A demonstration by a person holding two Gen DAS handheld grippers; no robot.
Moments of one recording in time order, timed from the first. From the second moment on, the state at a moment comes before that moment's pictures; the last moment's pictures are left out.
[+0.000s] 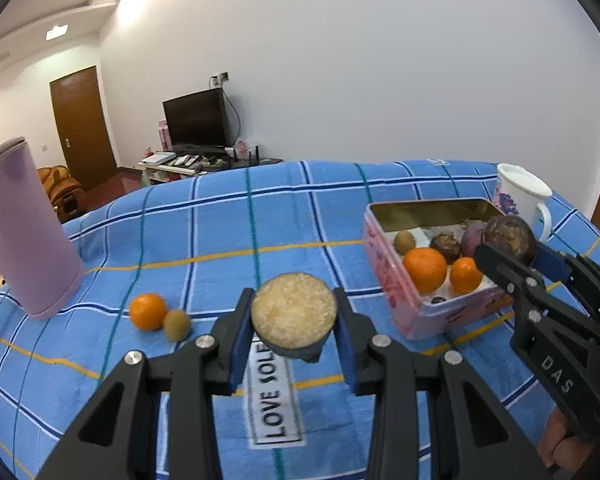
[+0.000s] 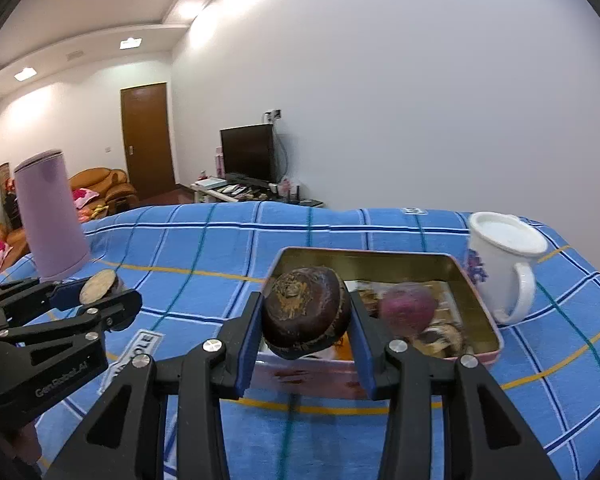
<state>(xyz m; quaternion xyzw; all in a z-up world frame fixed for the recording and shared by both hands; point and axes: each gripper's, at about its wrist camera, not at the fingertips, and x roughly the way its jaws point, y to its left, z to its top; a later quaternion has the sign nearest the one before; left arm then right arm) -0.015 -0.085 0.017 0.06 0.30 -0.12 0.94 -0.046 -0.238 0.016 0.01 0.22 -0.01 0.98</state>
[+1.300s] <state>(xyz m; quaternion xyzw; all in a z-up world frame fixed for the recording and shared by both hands) 0.040 -0.207 0.018 0.06 0.29 -0.18 0.94 -0.001 -0.356 0.019 0.03 0.22 -0.17 0.96</state>
